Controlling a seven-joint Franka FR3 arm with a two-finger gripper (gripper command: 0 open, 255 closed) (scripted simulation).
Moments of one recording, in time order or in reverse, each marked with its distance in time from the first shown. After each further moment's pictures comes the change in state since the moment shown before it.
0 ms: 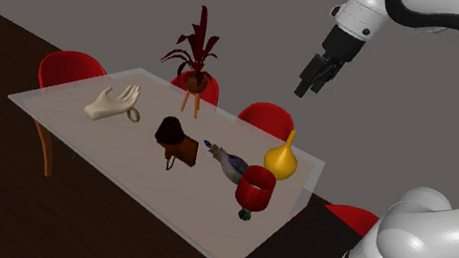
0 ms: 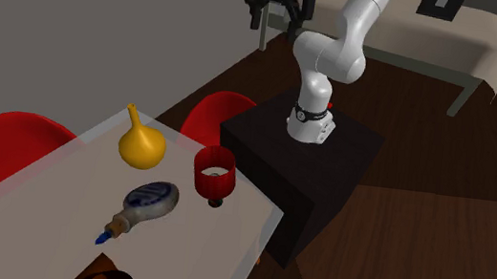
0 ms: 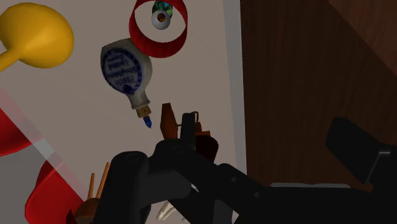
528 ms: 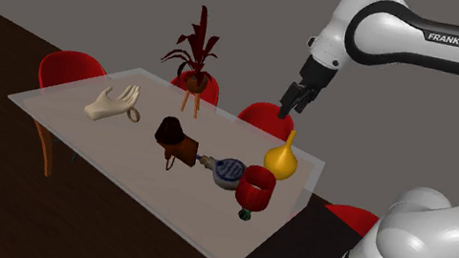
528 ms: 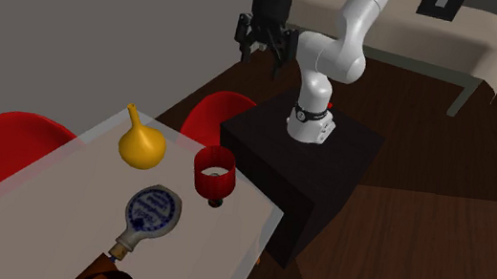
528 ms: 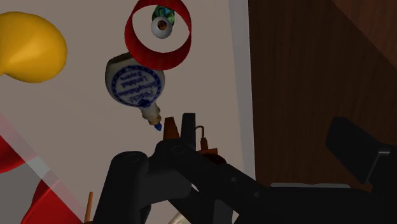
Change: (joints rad) arm -0.006 0.048 0.016 -0.158 0.002 0.170 0.002
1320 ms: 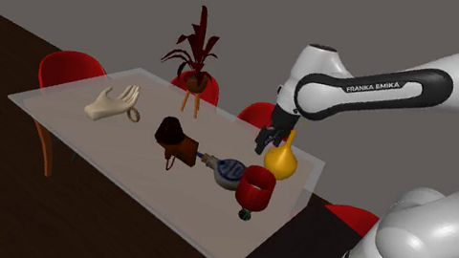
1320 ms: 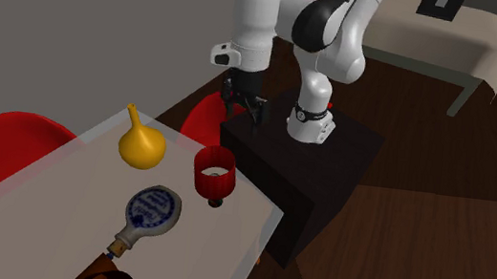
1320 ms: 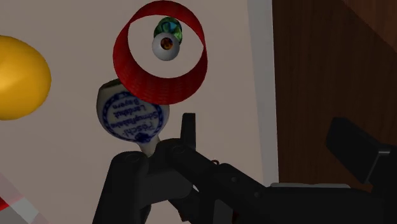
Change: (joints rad) arm -0.019 0.227 0.023 -0.215 -0.002 0.370 0.000
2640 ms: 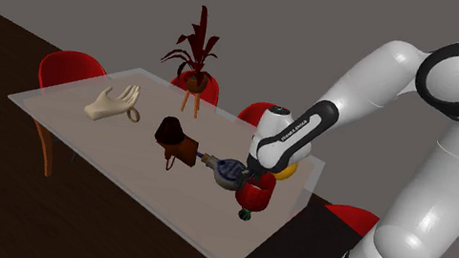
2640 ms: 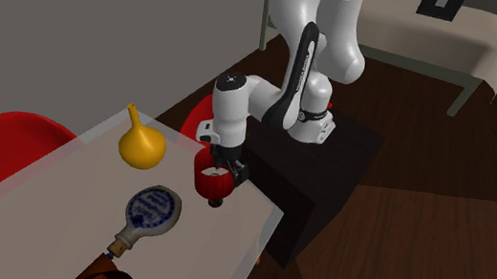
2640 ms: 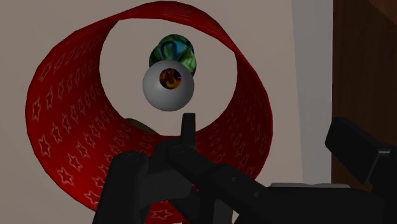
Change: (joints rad) arm -0.034 0.614 0.015 -0.022 -0.064 0.552 0.047
